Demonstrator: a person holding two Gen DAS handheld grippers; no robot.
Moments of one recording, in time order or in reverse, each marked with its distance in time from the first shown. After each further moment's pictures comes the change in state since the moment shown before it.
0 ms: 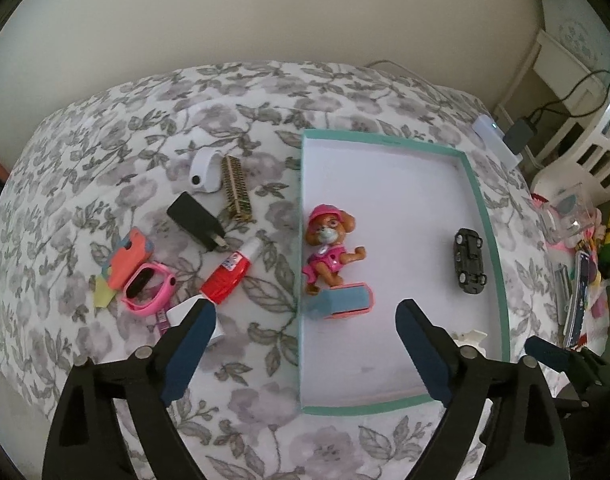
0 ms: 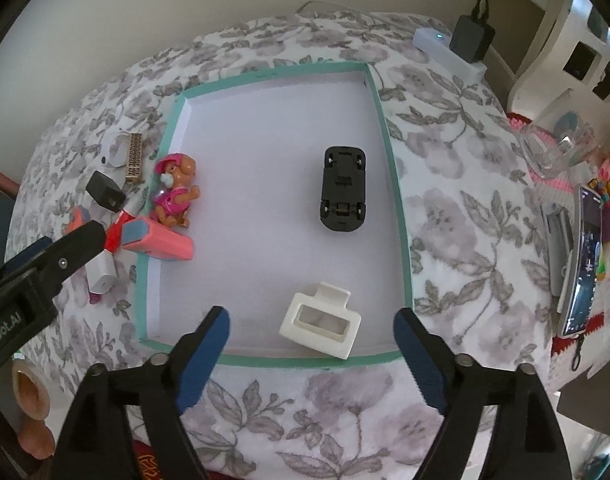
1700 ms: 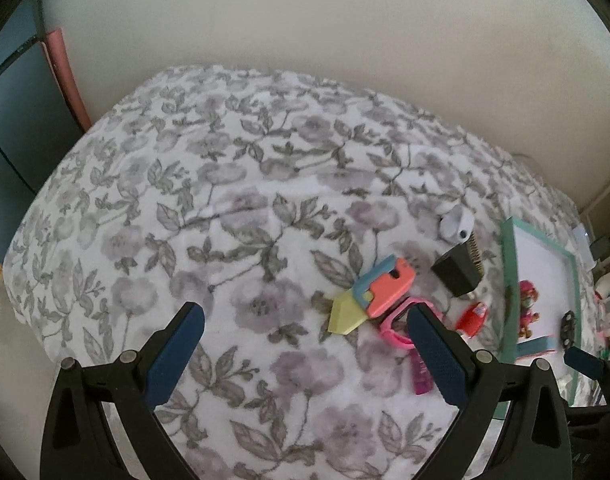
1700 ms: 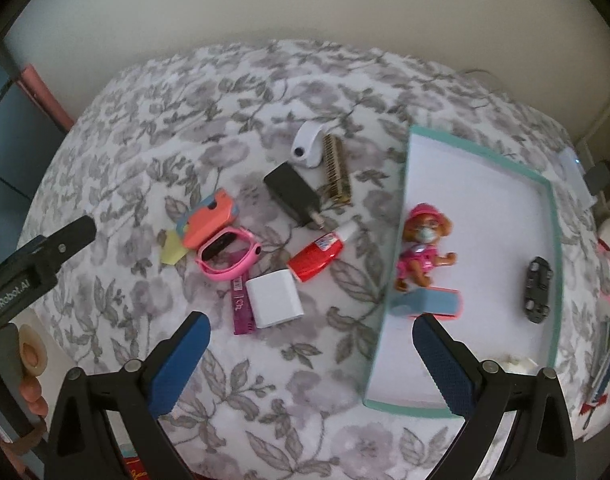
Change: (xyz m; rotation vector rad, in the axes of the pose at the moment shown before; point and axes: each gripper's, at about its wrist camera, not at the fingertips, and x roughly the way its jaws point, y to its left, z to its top) left arm -0.027 0.254 -0.014 -0.282 -0.090 0.128; right arm 0.007 0.226 0.014 -0.287 -0.050 0.048
